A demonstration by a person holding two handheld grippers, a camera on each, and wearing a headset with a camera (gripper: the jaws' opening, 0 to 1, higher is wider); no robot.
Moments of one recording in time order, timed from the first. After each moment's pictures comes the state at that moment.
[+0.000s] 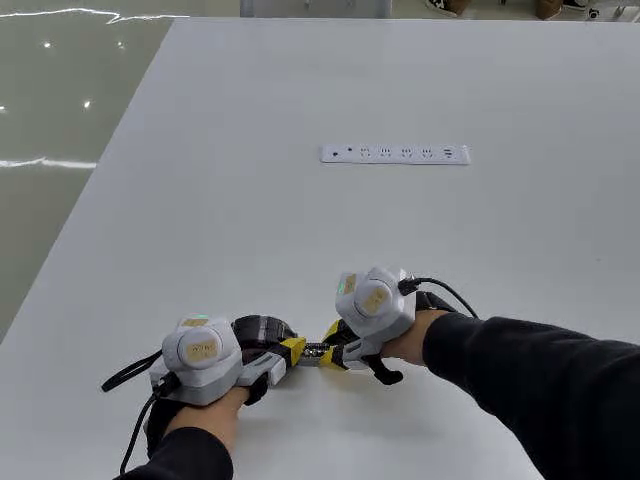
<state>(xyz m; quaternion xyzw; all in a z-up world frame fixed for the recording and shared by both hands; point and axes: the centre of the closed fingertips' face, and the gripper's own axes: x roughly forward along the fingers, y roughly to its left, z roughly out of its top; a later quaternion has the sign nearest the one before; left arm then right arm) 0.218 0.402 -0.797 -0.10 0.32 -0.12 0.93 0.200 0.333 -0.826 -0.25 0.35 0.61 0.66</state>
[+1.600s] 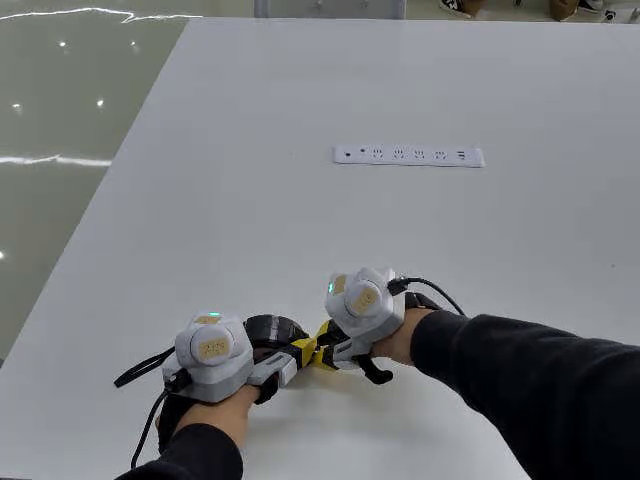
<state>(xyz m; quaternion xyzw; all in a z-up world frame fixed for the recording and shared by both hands) 0.218 0.402 -0.798 -0.10 0.33 -0.12 0.93 0.199 0.360 -0.827 -0.25 0.34 0.63 0.65</state>
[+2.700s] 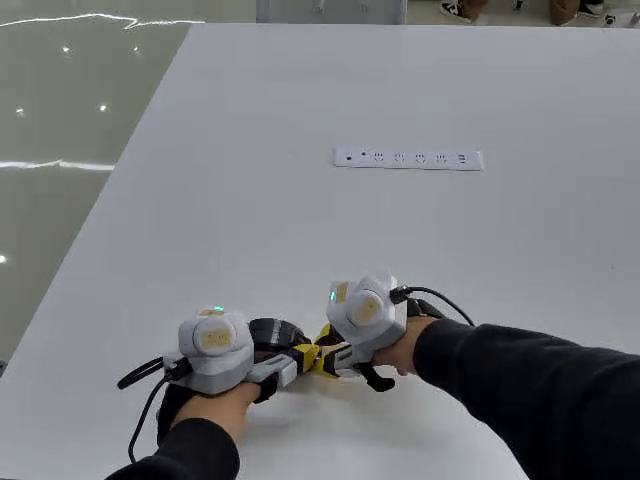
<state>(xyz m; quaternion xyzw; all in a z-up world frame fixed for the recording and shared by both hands) 0.214 0.403 -0.793 -0.06 0.36 -0.17 0.92 0.199 0.359 -0.820 -0.26 0.31 0.62 0.67</state>
